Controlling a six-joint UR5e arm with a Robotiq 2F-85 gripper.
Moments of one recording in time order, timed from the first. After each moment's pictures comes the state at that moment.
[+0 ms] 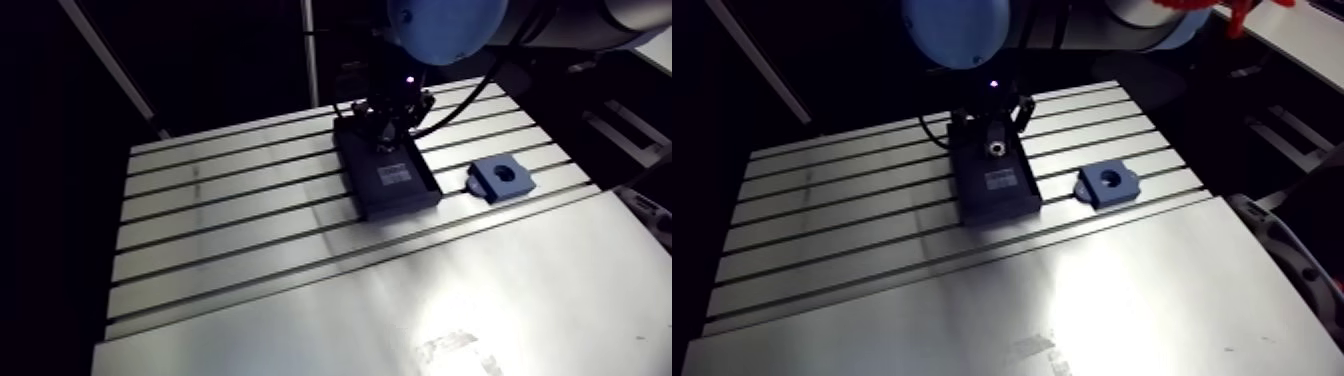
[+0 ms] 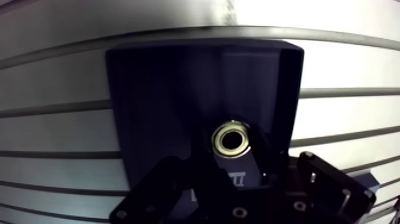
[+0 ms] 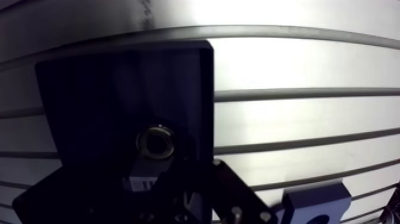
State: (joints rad) arm -0.31 -1.06 1.78 -2.23 -1.61 -1.84
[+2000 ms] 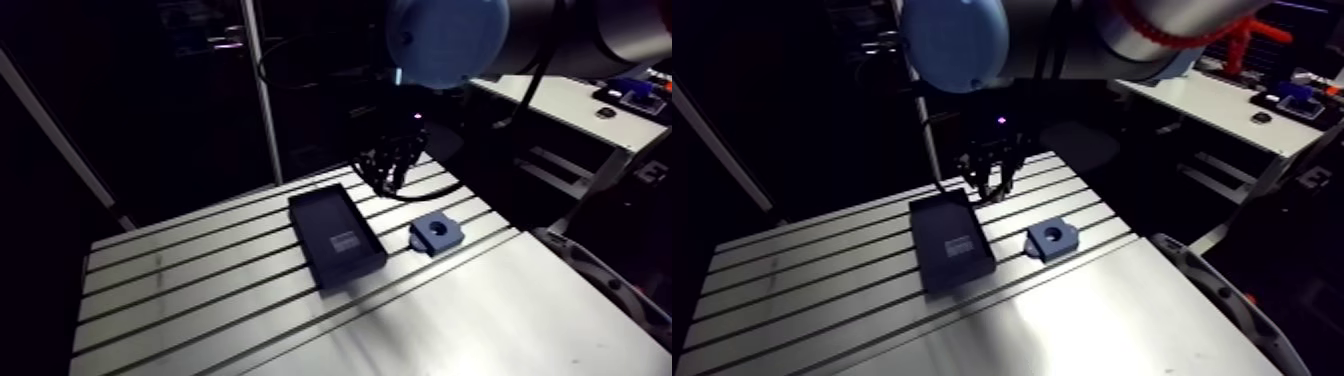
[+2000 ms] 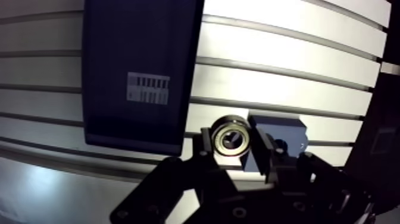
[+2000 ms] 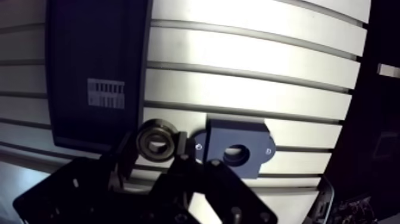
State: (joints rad) arm -0.47 -1.30 1.84 -2.08 -1.62 -2.16
